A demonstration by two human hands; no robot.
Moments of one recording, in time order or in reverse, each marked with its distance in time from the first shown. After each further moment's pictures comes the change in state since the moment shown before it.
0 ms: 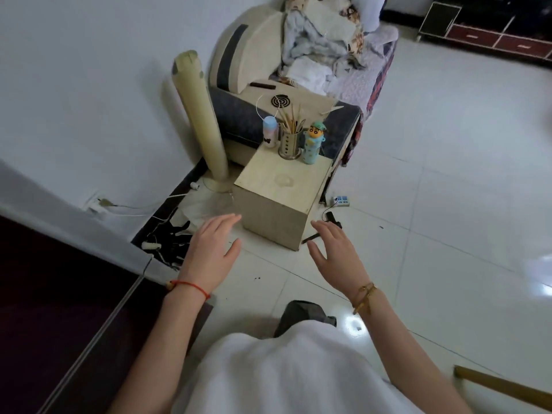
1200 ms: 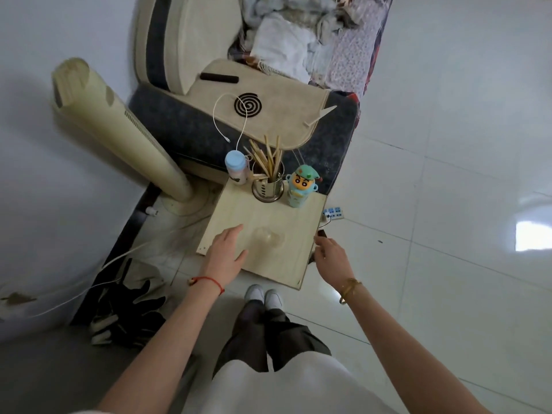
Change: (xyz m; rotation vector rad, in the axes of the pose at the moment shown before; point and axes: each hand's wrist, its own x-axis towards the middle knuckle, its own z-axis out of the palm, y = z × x) left_hand 0.459 -0.075 0.150 -0.077 -0.386 -0.136; right_hand 0.415 0.159 0.033 0.212 -0.189 0.544
